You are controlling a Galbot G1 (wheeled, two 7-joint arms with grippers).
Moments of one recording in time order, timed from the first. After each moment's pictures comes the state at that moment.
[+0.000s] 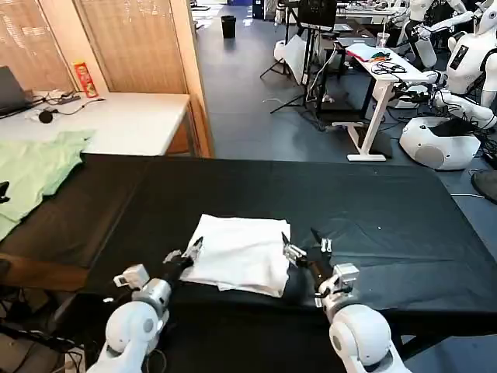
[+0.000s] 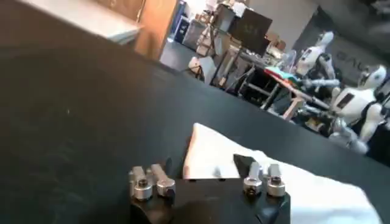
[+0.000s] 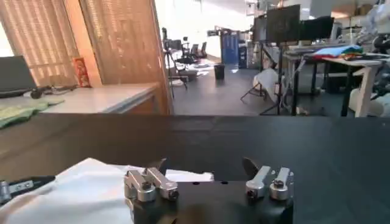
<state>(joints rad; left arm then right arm) 1.29 -1.34 -0.50 -1.85 -0.74 0.40 -0.05 -1.31 1.33 0.33 2.08 0.30 -0.42 0.09</state>
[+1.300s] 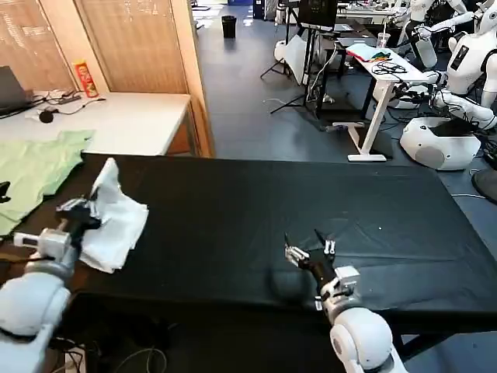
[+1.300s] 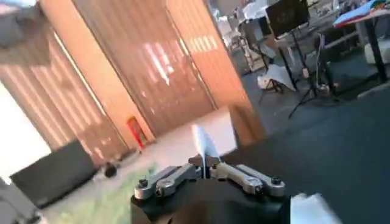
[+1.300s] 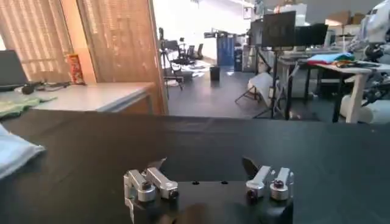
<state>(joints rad) 1.34 -0.92 -0.71 -2.12 -0.24 0.44 -0.09 -1.34 1.34 0.34 2.09 0.24 -0.42 0.09</state>
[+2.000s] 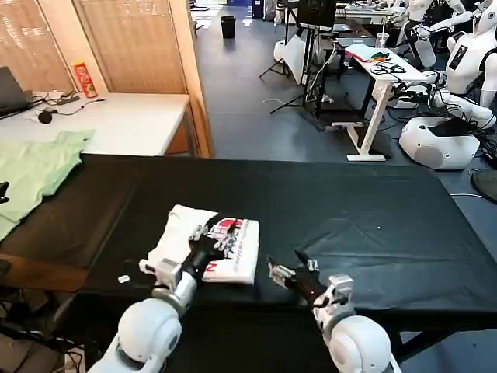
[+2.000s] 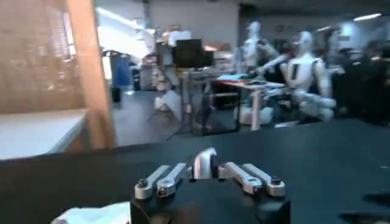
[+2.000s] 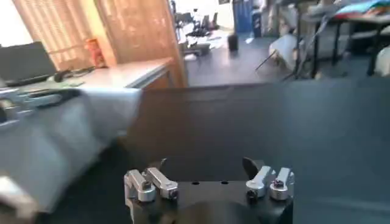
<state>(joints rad) 1.26 -1.23 -0.25 -2.13 -0.29 0.37 -0.03 -1.34 1.32 0.30 2.10 0.47 -0.57 0.07</state>
